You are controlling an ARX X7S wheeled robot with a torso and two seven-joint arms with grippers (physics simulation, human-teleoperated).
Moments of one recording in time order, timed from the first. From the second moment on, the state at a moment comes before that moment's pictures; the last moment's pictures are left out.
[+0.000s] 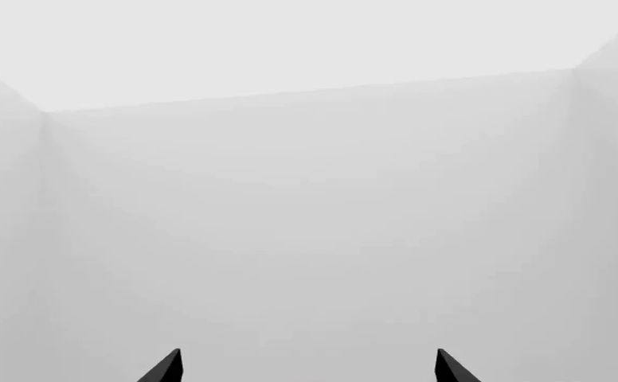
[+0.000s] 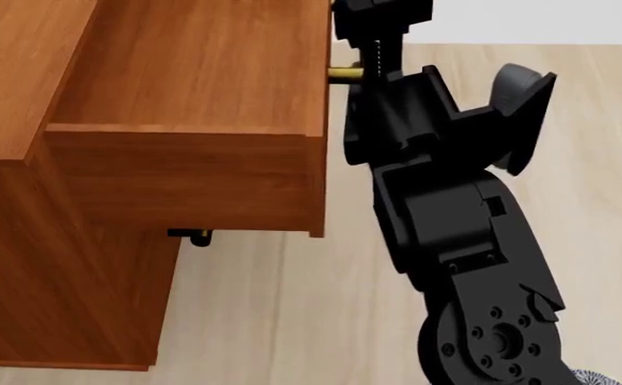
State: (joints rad) left arm -1.01 -0.50 0.11 0.68 -0.62 -0.75 -0.36; right arm 1.10 0.39 -0.83 0.11 2.23 -0.43 0.35
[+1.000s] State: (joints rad) left arm -1.02 -0.50 0.12 0.68 -0.63 -0.75 -0.37; right arm 1.04 0.44 -0.77 0.17 2.15 -0.43 0.29
